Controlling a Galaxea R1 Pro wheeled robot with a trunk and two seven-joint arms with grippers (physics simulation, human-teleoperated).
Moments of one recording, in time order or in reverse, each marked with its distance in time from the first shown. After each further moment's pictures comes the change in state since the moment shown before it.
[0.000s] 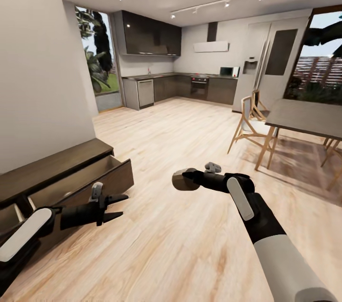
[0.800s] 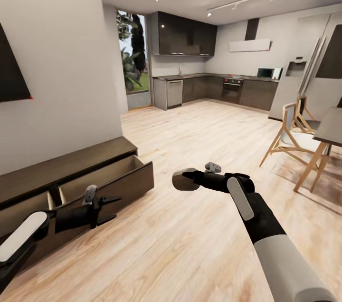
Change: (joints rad) left arm 0.000 0.005 0.034 0.105 0.003 0.000 -0.007; right arm 0.000 0.000 0.000 -0.001 0.001 0.001 0.000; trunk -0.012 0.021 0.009
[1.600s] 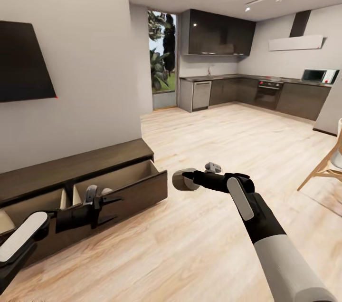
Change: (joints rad) left arm 0.000 -0.003 -0.001 -0.001 0.002 0.000 0.000; right arm 0.000 0.000 0.000 0.000 0.002 -0.001 0.000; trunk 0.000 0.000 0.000
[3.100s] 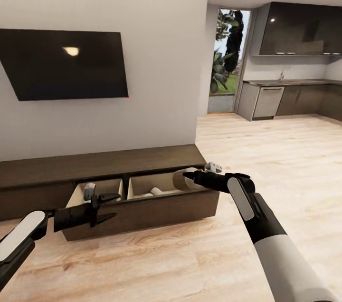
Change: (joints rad) left arm 0.000 0.012 0.004 -0.010 0.031 0.003 -0.004; right arm 0.000 -0.003 -0.001 0.000 0.008 -0.003 0.002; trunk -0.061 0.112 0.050
